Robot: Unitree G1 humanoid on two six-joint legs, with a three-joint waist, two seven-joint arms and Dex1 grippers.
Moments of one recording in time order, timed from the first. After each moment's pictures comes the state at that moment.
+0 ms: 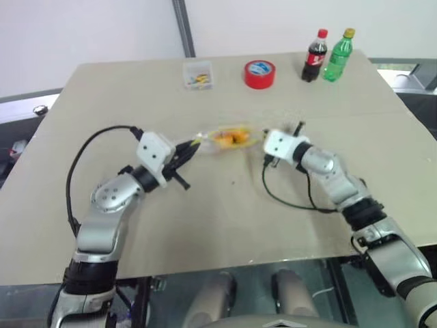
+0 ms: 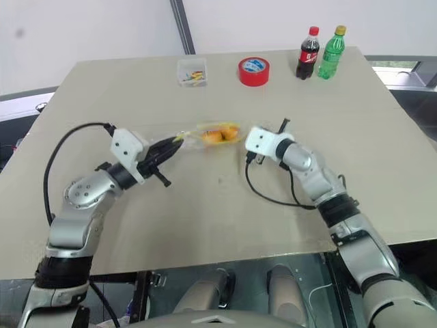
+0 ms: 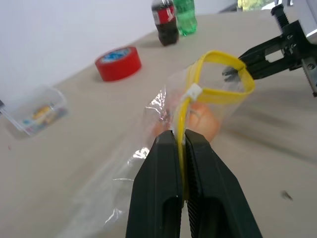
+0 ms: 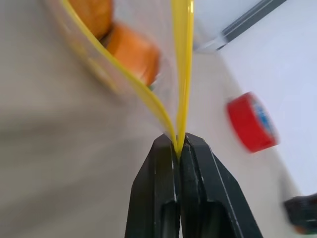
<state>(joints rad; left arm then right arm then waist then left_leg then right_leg) -0.29 0.56 0.10 -0.19 -0.27 0.20 -0.66 -0.77 -0.40 0.33 0.37 -0.31 -0.09 0.44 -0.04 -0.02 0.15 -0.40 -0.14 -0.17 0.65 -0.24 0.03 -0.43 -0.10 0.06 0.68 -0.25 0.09</state>
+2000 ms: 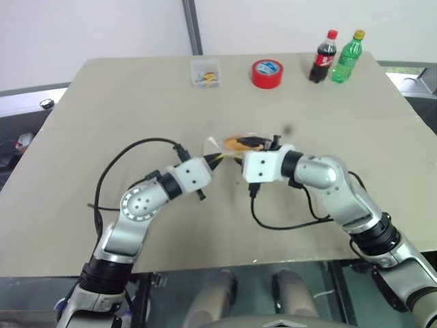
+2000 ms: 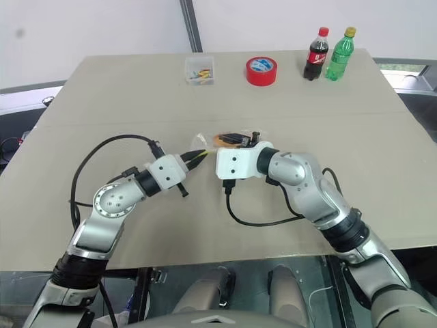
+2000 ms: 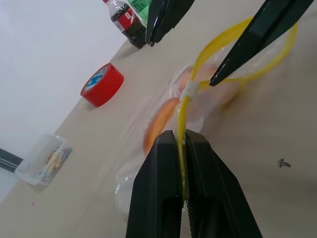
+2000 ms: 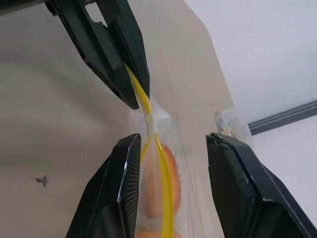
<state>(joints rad) -0.23 0.56 -0.09 -0.21 0.10 -0.09 -0.62 -0.62 -0.42 0.47 -0.25 -0.34 0.18 0.70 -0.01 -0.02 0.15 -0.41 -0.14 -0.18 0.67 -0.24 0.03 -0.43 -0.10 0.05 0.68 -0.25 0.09</state>
